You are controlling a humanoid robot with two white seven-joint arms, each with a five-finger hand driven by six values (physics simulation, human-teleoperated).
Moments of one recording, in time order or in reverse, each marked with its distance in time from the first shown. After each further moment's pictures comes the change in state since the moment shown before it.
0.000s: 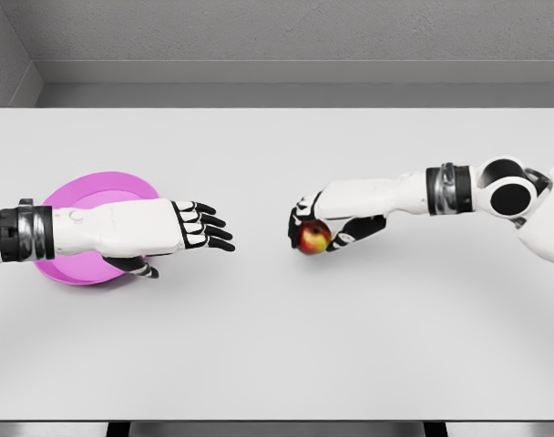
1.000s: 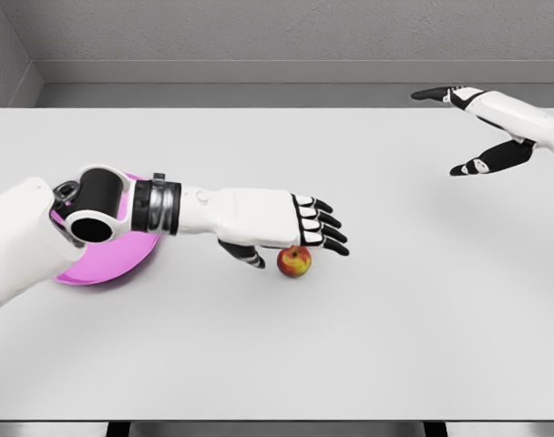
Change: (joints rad) left arm -0.183 -0.409 -0.108 0.137 -0.016 0.000 -0.114; right arm 0.342 -0.101 -0.734 0.087 -0.003 -0.003 0.001
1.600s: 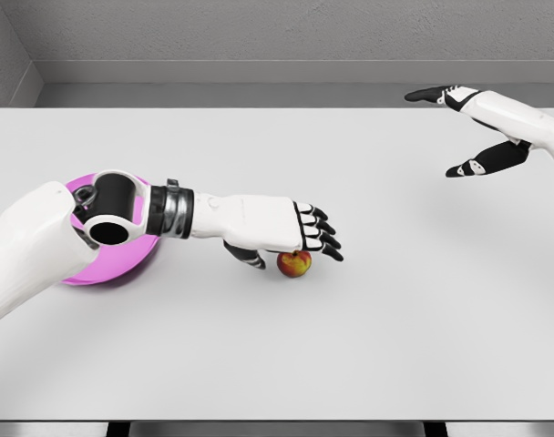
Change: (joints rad) left arm 0.002 -0.032 -0.025 0.056 -0.087 0.000 -0.010; right arm 0.005 -0.003 -0.002 -0.042 0.000 0.000 0.000
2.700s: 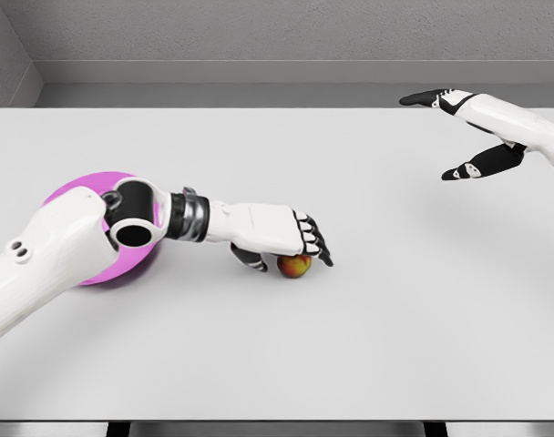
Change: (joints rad) left arm -0.003 -0.079 -0.051 0.159 -0.073 0.000 0.001; right arm 0.002 0.001 0.012 -0.011 0.000 0.000 0.000
